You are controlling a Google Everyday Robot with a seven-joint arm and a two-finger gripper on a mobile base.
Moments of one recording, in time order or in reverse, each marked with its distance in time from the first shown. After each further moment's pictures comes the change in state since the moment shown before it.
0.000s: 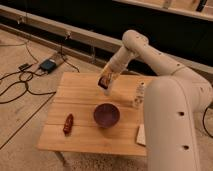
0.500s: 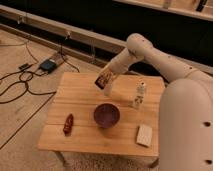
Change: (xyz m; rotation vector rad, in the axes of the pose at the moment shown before) arm 0.018 0.007 -0.008 -0.120 -0.030 0.184
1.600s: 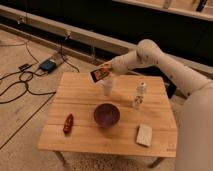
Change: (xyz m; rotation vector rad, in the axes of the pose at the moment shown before) arm 0.012 0.033 -0.024 -0.279 0.039 0.242
